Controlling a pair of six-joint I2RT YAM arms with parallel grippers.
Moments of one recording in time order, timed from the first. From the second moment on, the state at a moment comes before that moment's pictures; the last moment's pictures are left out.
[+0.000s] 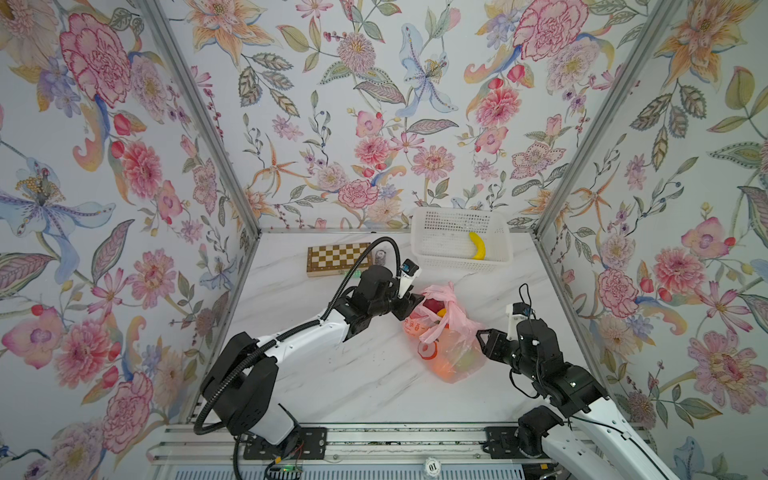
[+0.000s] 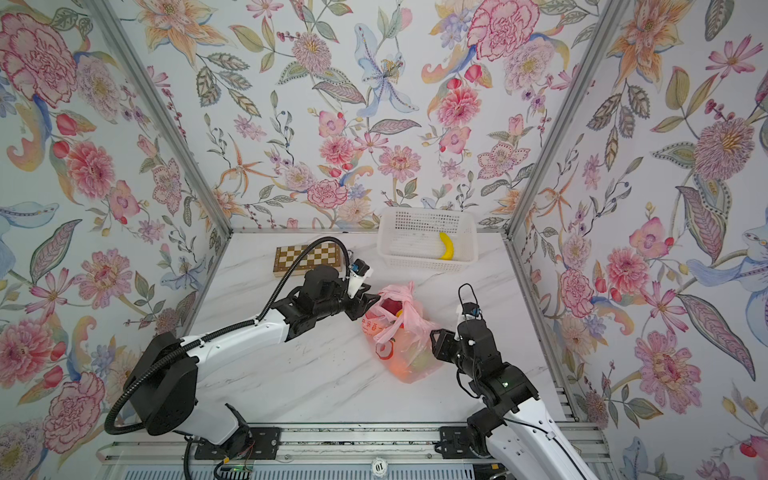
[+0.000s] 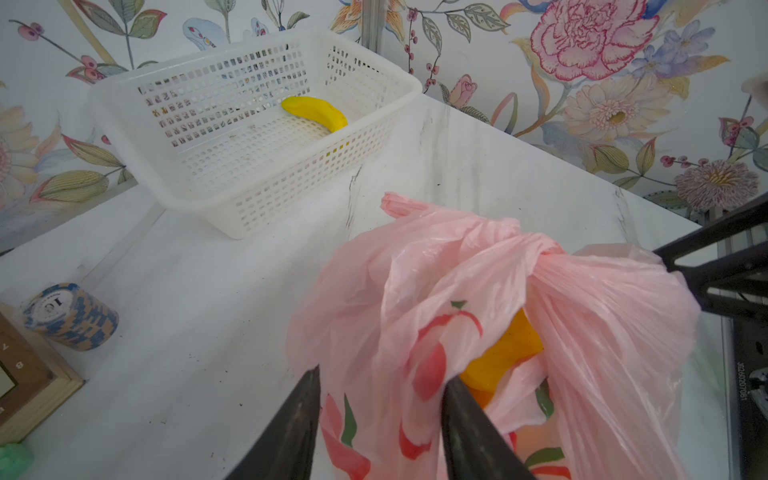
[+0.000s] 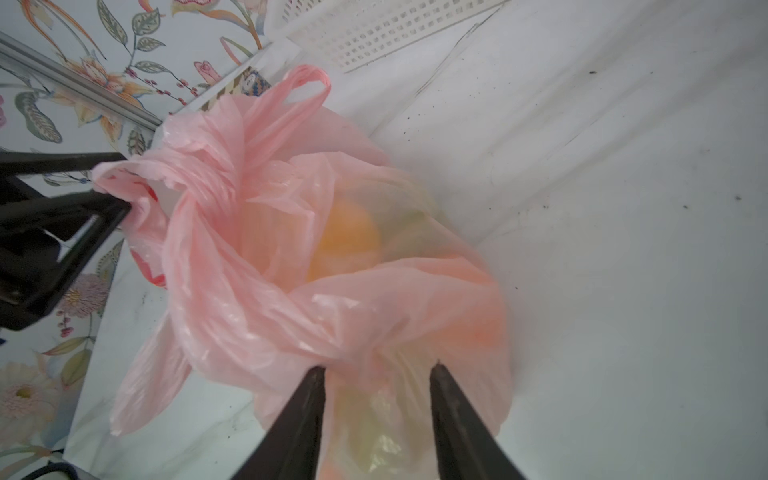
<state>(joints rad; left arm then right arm) -0.73 1.54 1.03 0.06 0.23 0.03 0.47 0.59 0.58 -0.61 0.01 0.67</state>
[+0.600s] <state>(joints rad) -0.74 1.70 1.39 -0.25 0.45 0.28 0.52 0.89 0.81 -0.58 -0.11 0.59</state>
